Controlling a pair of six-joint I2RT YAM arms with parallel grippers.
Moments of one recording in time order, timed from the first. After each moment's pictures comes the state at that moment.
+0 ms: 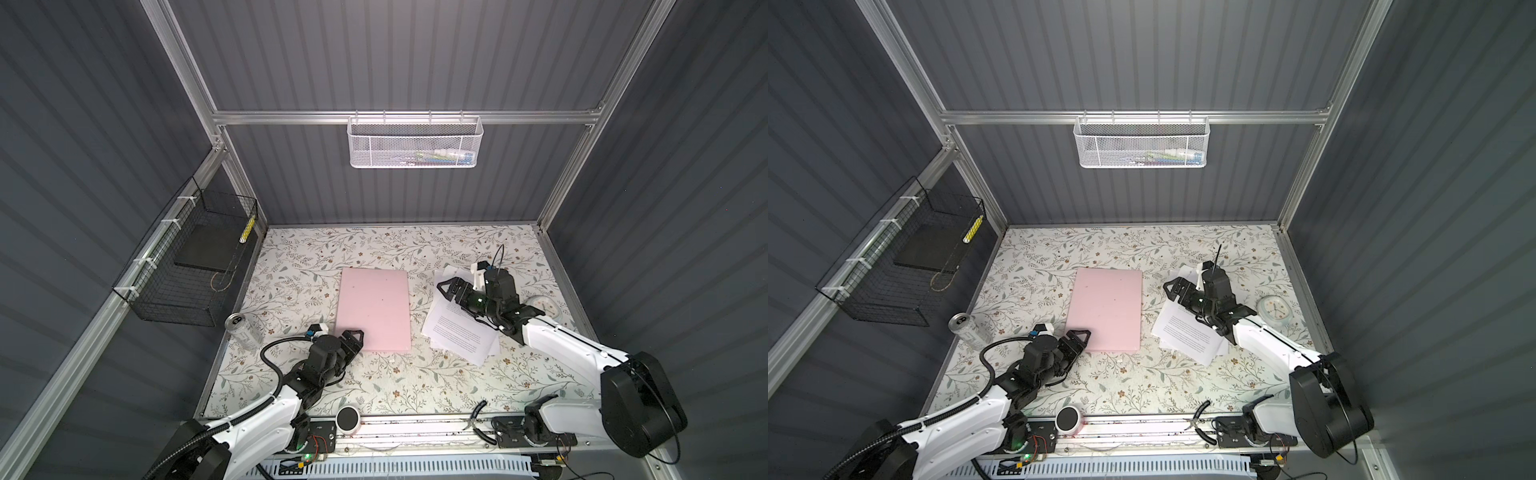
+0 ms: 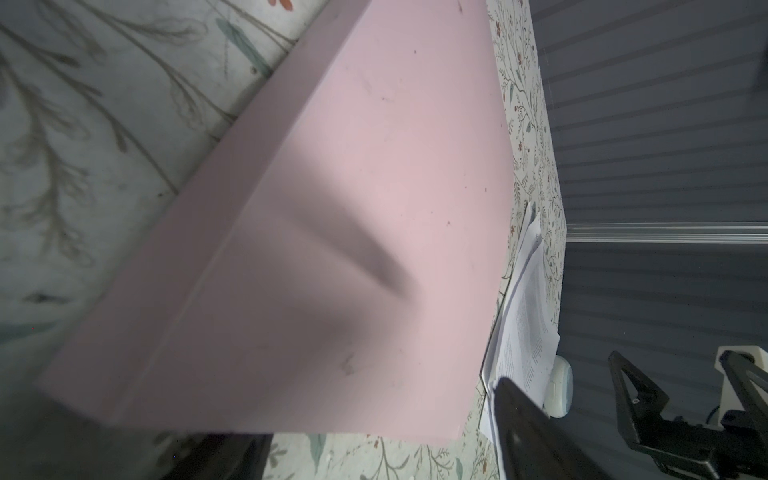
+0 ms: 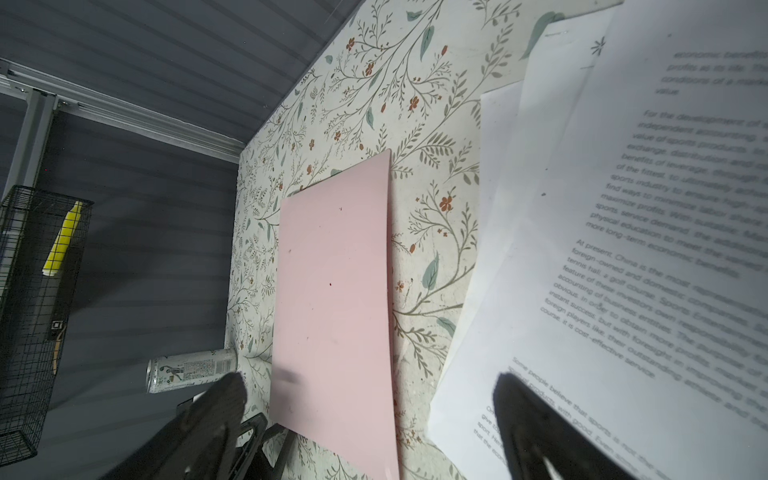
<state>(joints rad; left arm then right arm) -0.61 0.91 0.11 0.22 -0.07 -1.27 0.40 1.31 0.69 0.06 -0.29 0.86</state>
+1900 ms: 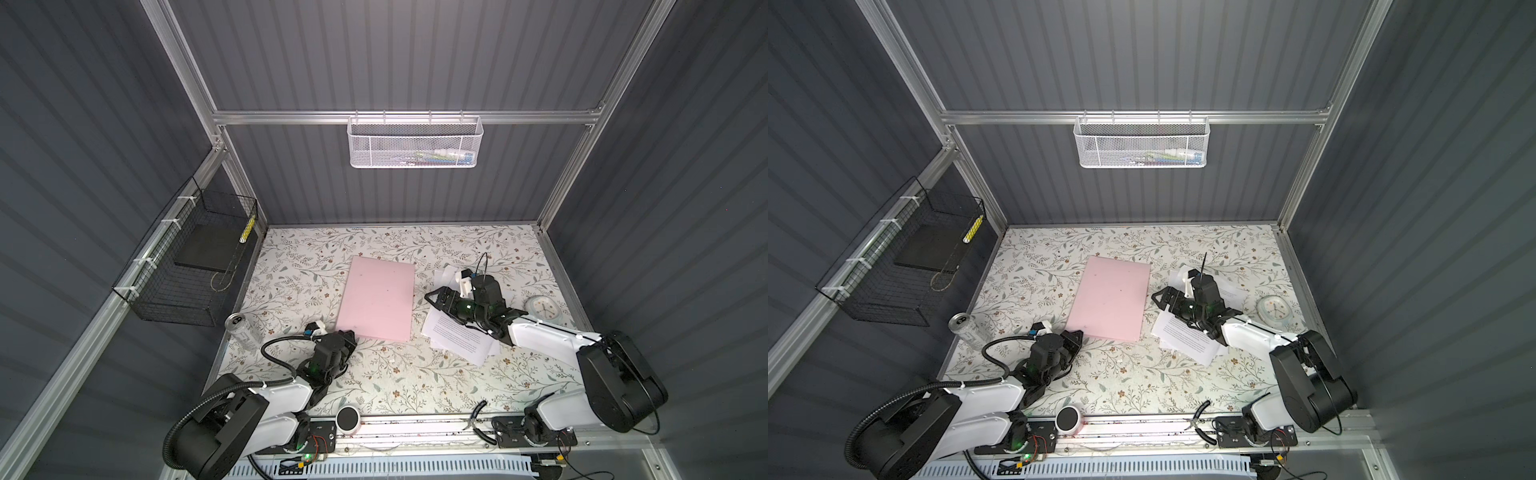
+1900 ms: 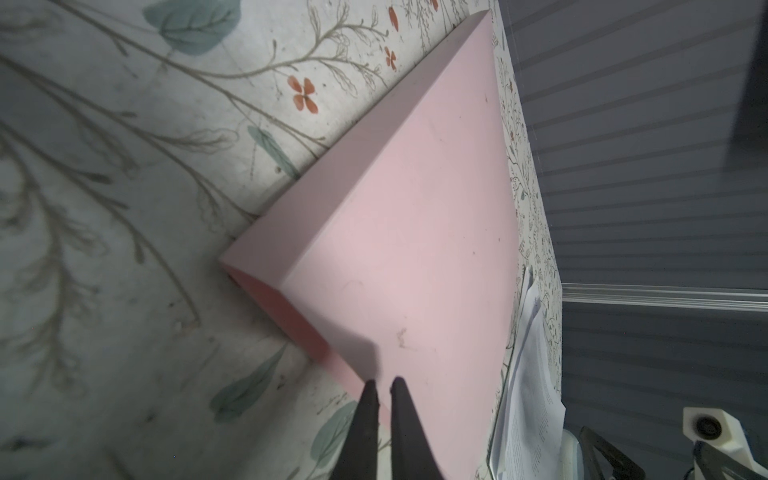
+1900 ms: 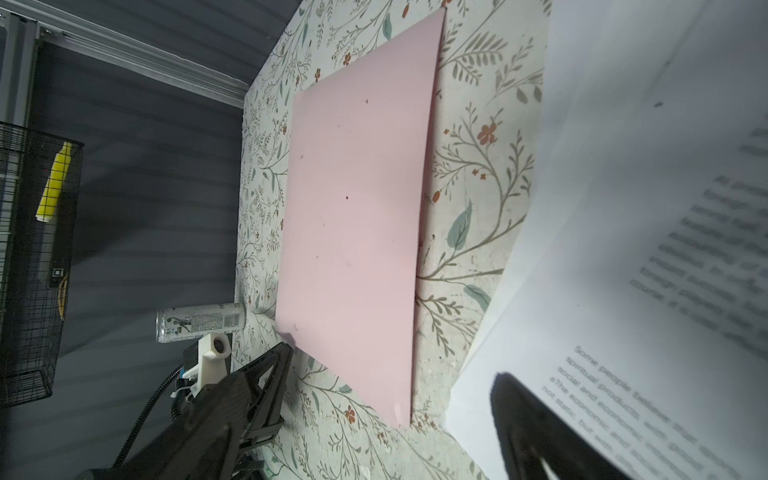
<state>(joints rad) -0.61 1.20 0.08 0.59 -0.22 -1.30 0.47 1.45 0.65 0.21 -0.39 0.88</state>
